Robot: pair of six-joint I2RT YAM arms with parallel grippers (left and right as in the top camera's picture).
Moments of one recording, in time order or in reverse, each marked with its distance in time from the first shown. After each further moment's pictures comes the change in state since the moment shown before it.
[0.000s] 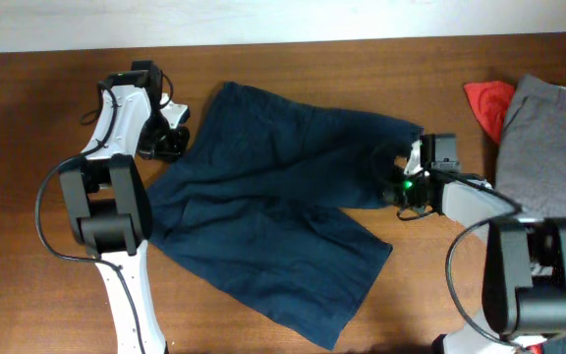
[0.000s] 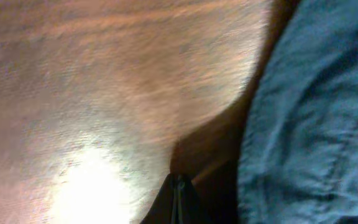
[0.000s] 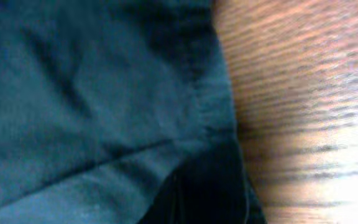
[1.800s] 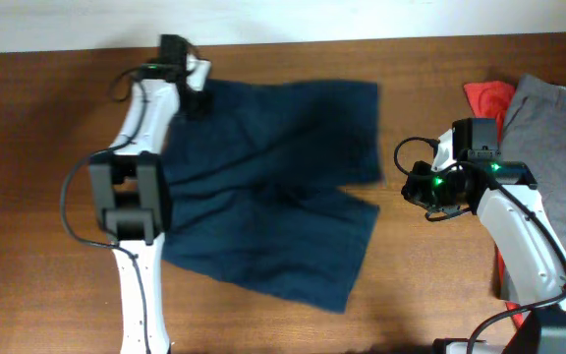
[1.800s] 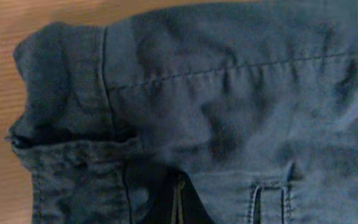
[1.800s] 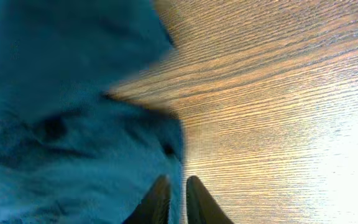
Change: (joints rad) left arm -0.061 0.146 0.206 0.355 0.019 -0.131; right arm -0.046 -0.314 0.159 -0.530 0.041 -0.106
